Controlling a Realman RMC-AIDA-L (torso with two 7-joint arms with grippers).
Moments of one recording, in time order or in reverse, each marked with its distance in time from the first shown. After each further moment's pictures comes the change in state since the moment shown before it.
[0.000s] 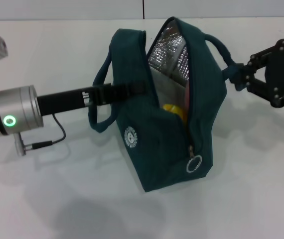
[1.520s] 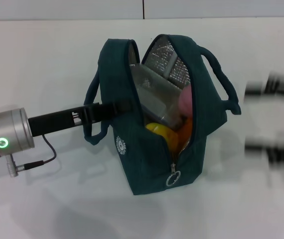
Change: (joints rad) left arm 0.078 0.000 0.000 -0.030 0.012 -0.037 0.026; right arm -0.102 -0.003 0.070 0.111 0.171 -0.326 -0.122
